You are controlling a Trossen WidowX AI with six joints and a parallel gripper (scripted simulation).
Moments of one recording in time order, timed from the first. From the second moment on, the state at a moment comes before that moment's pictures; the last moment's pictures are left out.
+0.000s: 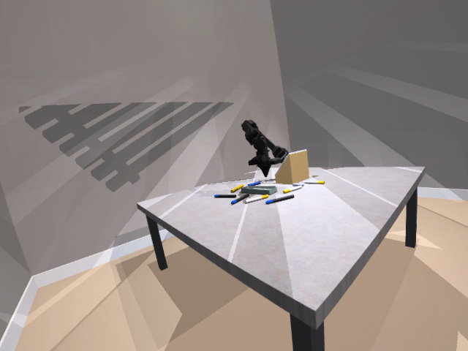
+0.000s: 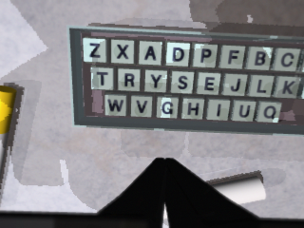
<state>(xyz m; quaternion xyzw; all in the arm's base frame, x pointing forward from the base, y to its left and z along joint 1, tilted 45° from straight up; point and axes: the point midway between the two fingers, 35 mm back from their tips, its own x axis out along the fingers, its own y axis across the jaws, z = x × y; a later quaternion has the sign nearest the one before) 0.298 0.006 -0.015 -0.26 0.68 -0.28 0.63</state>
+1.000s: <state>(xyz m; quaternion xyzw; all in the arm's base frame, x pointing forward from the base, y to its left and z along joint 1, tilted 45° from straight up) 0.302 0.015 -0.004 -0.26 0.68 -0.28 0.63</state>
